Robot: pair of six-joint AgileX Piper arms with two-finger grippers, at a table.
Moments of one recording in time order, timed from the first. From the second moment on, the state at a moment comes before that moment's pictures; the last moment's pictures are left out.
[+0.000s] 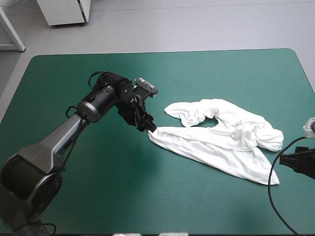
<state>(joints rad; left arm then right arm) -0.54 1.81 -1.66 -0.06 1.22 0.21 0.14 0.71 -1.06 -0.30 1.25 0.30</state>
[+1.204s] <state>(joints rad) -0.61 2.18 -1.88 -0.07 1.25 0.25 0.14 0.72 -1.05 -0.28 1.25 0.31</state>
